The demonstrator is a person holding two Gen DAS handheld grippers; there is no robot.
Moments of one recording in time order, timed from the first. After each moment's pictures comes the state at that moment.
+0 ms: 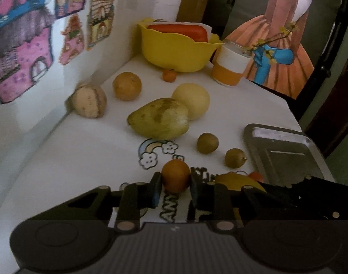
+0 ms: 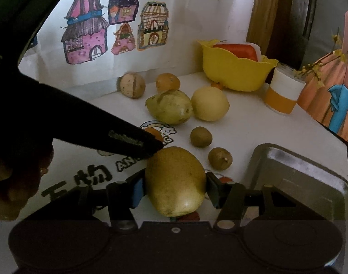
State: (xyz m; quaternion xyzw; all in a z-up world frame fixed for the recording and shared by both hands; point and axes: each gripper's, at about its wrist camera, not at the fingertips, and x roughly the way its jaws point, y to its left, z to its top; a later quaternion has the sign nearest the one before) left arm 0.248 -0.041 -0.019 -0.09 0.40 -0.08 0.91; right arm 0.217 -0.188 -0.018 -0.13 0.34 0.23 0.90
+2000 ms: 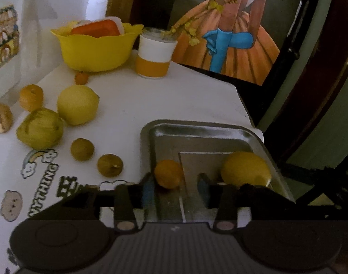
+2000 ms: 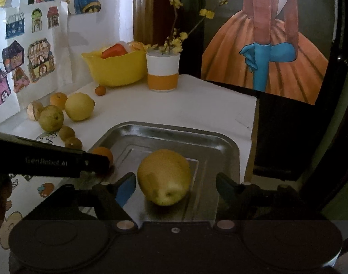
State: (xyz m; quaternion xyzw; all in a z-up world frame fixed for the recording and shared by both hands) left arm 0.256 -0.180 -0.004 -0.07 0.40 -0.14 0.90; right arm 0.224 -0.368 0.006 -0.04 0.34 0.08 0.94
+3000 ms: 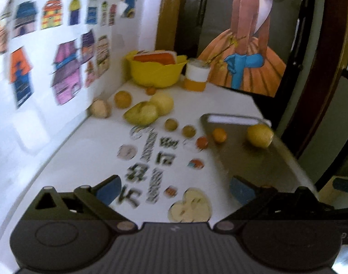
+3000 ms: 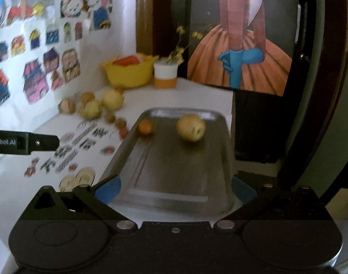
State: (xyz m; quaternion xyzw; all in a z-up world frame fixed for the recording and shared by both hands) left arm 0.083 -0.072 0.045 -0.03 0.35 -0.08 0.93; right arm 0.042 -0.311 0.050 -0.03 0.34 0.02 0.94
